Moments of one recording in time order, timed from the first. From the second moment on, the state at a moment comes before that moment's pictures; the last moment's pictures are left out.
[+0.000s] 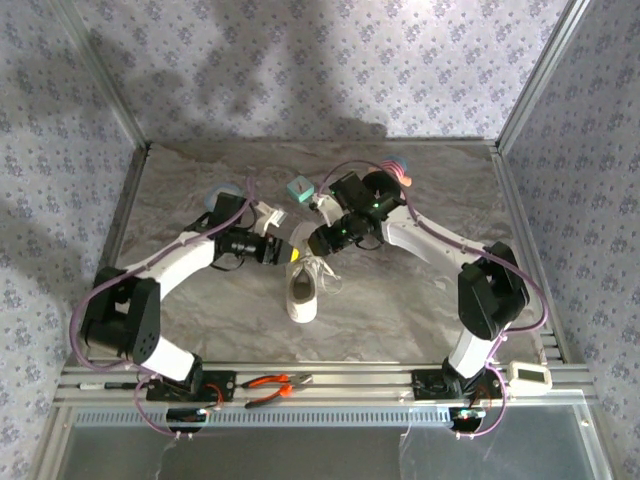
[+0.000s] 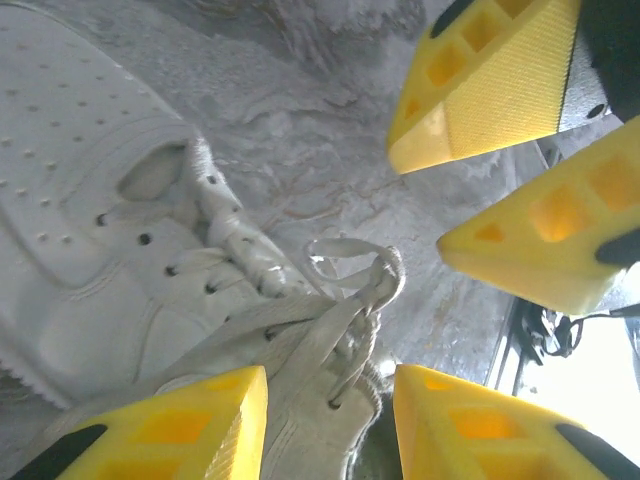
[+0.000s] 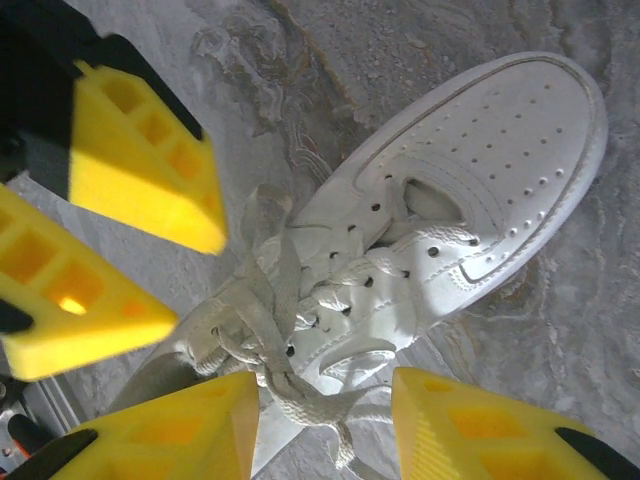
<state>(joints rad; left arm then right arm) -0.37 1.52 0.91 -0.37 0.86 -0.06 0.67 1.71 1.36 -0.65 -0.39 0.09</state>
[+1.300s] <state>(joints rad) -0.34 1.57 0.93 -0.52 0.88 0.02 0.68 1.83 1.34 -0.58 -0.44 0.09</state>
